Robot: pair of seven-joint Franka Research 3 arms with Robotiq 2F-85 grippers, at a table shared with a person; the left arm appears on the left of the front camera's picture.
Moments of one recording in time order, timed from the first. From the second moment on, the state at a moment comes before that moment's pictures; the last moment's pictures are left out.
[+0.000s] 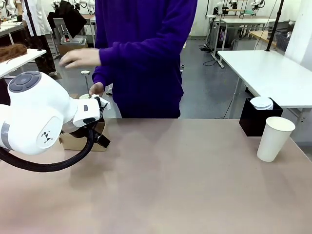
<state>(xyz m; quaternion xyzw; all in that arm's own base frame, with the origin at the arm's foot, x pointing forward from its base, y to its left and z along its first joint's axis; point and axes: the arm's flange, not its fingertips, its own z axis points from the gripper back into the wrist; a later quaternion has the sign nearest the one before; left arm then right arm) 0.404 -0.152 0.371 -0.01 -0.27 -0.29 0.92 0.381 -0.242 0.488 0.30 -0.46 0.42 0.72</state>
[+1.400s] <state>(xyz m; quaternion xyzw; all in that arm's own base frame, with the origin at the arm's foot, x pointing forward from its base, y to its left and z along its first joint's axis) 0.404 -0.152 0.370 -0.01 -0.27 -0.29 0.92 0.401 -0.253 0.354 0.39 -0.52 0.36 0.66</state>
